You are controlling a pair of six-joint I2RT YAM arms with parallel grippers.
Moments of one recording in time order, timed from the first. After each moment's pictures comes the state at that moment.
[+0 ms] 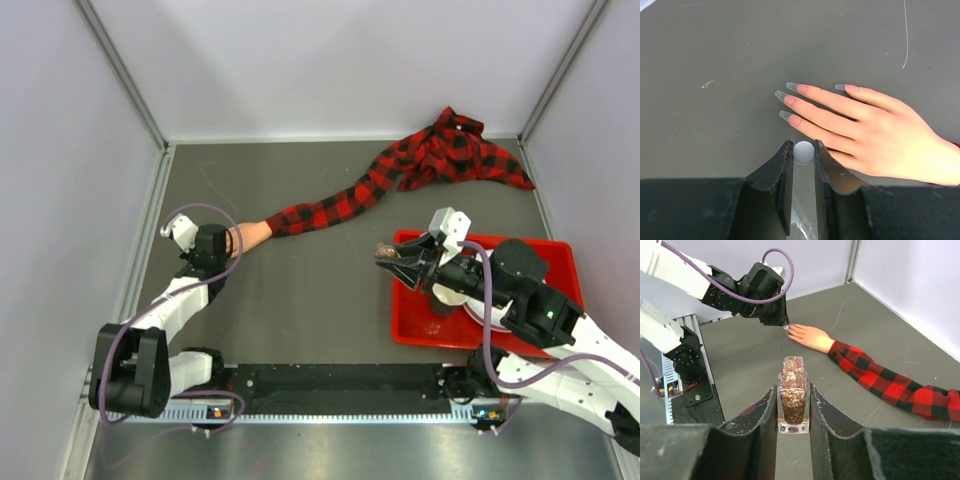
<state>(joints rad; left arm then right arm) -0.12 1.18 0.50 0.00 -0.58 -0.73 0.93 0.65 0.91 -0.25 -0.17 -0.03</state>
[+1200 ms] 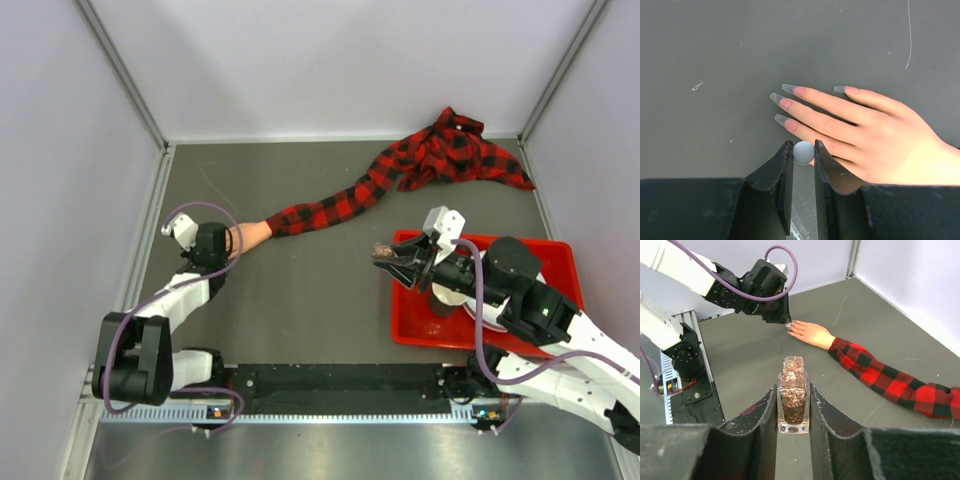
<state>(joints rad) -0.11 1.24 0.50 0.05 -0.56 -0.73 0.93 0.66 0.91 -0.25 -0.17 -0.03</state>
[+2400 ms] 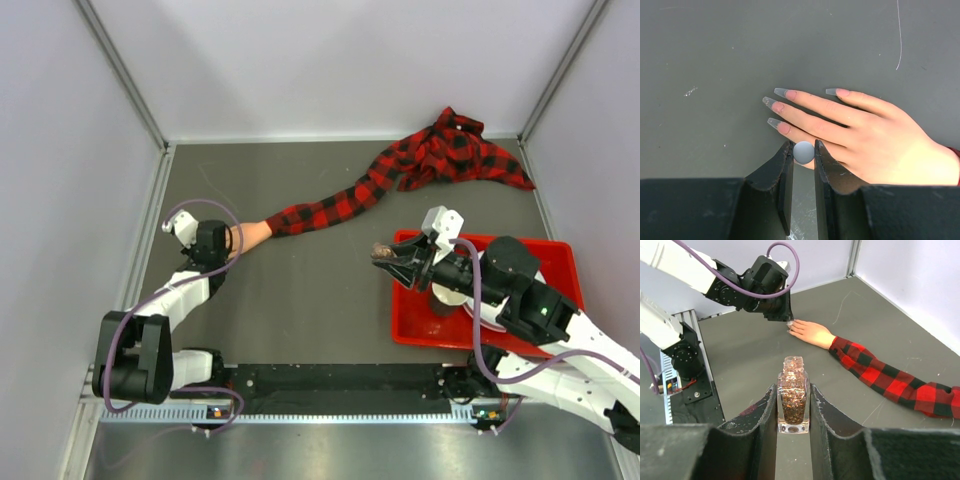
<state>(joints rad) -0.11 1.25 0.52 0.05 -0.54 -0.72 0.93 0.67 0.91 -0.25 -0.17 -0.03</state>
